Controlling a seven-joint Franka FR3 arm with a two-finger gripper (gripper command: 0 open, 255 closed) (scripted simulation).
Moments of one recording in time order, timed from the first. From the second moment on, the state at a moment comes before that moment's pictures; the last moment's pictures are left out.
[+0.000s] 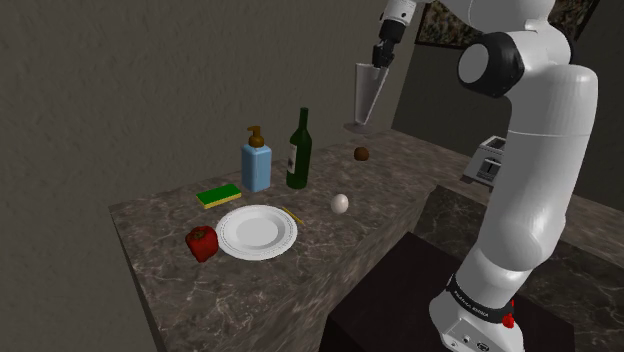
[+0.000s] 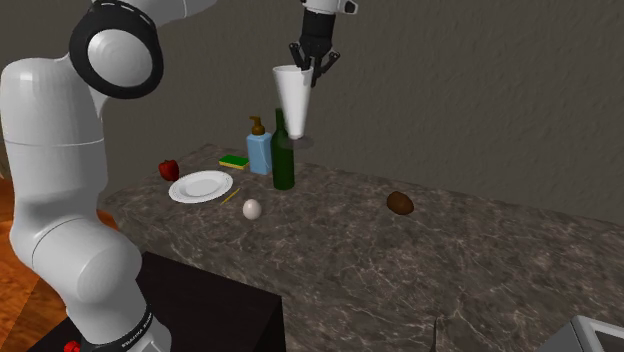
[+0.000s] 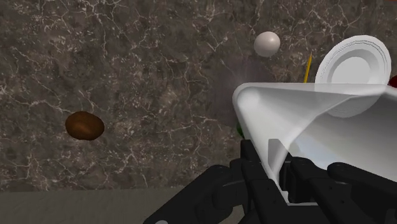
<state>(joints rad) -0.13 0.26 -0.47 -1.08 0.31 1.27 -0.58</state>
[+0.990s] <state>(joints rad) 0.13 0.05 -0.32 -1.50 0.20 1.57 -0.25</state>
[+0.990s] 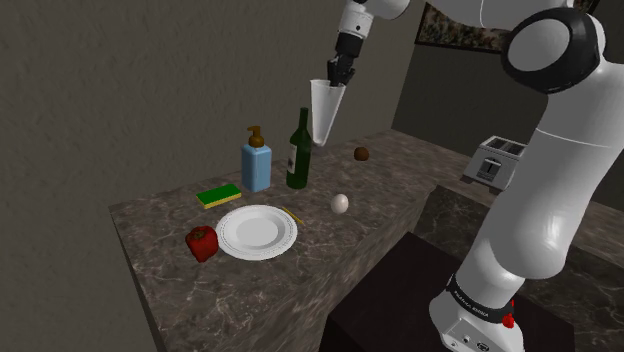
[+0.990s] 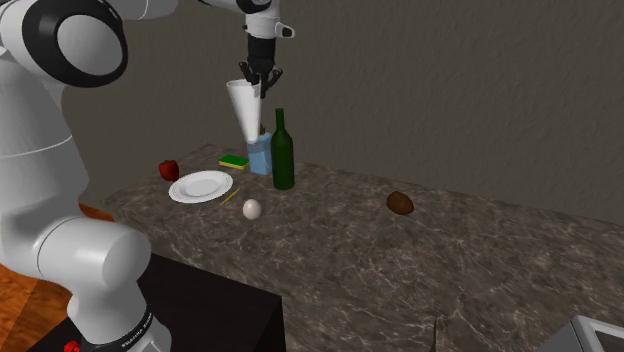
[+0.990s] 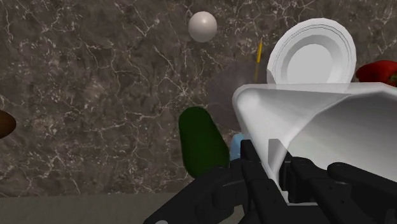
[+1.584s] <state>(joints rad) 0.24 0.09 -0.23 -1.55 0.20 1.69 -0.07</state>
